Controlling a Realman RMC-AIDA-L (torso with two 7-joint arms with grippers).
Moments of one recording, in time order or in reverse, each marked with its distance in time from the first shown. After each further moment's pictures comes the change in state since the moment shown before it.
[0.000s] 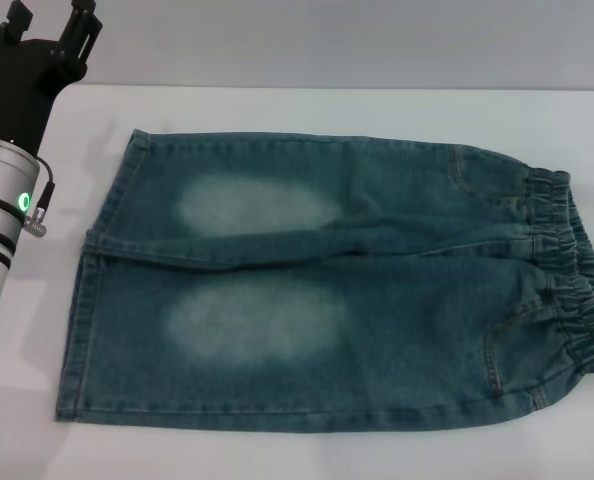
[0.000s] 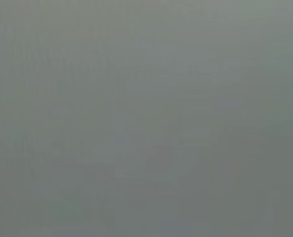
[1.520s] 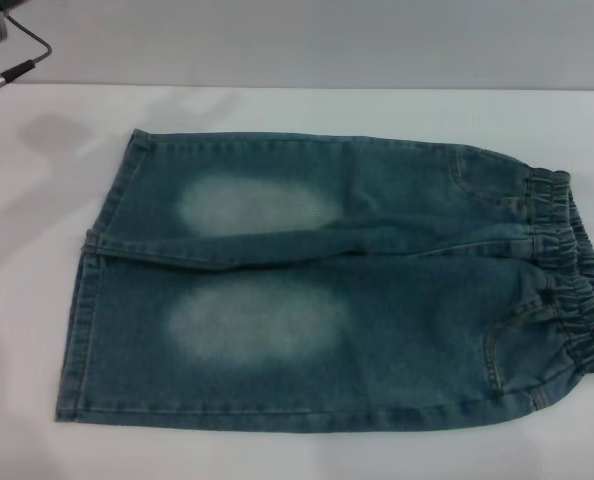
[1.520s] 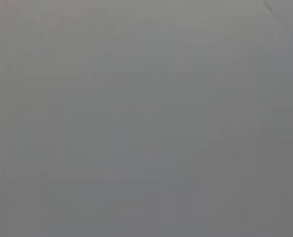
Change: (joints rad) left arm -0.274 0.384 0.137 0.073 0.627 -0.065 -1.181; right arm 0.051 -0.002 0.014 0.010 0.078 0.016 0.059
